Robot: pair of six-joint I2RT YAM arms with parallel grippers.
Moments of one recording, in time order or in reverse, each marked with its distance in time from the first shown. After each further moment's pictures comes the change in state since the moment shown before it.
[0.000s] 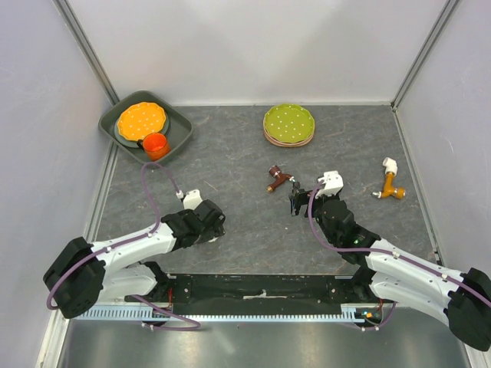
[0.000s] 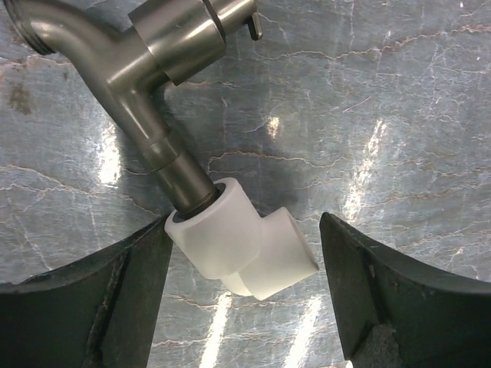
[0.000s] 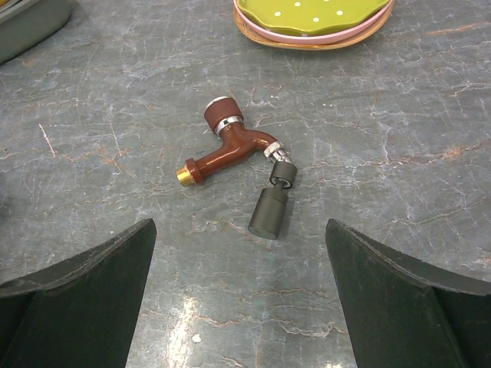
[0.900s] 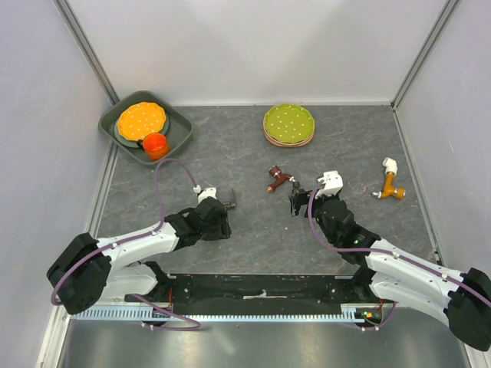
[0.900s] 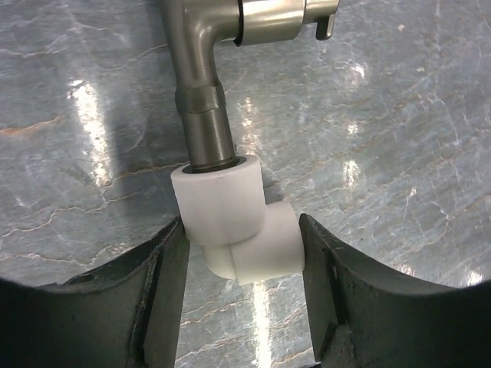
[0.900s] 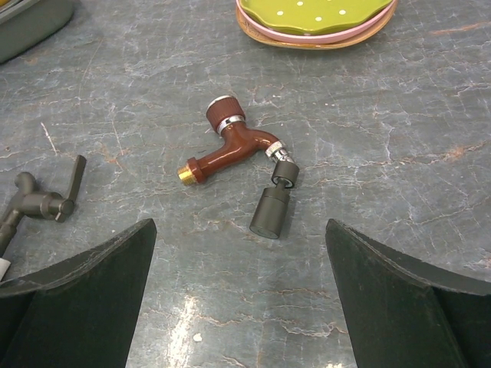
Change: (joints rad) left arm 0.002 0.040 -0.014 0.205 0.170 0.249; right arm 0.000 0.000 0.000 0.000 -0.005 0.000
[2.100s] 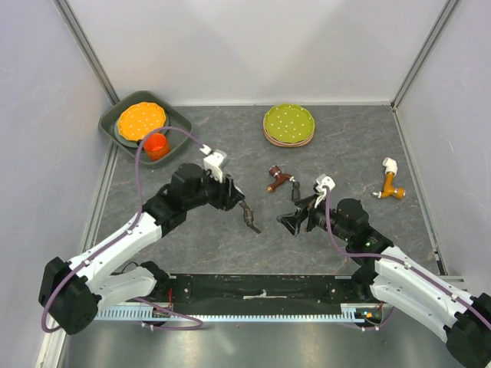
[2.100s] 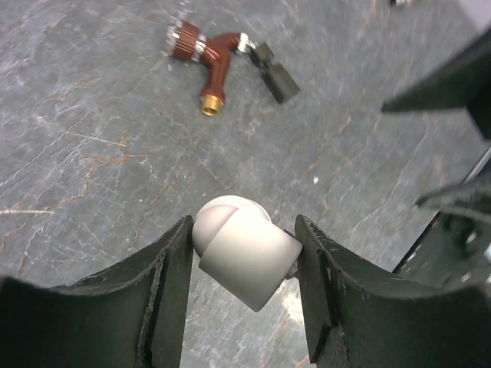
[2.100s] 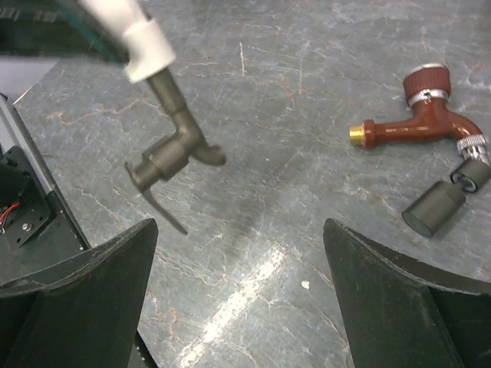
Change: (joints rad) left arm 0.115 -0.137 0.246 0.124 0.392 0.607; right arm -0.144 -0.157 -0.012 -0.116 -0.723 0.014
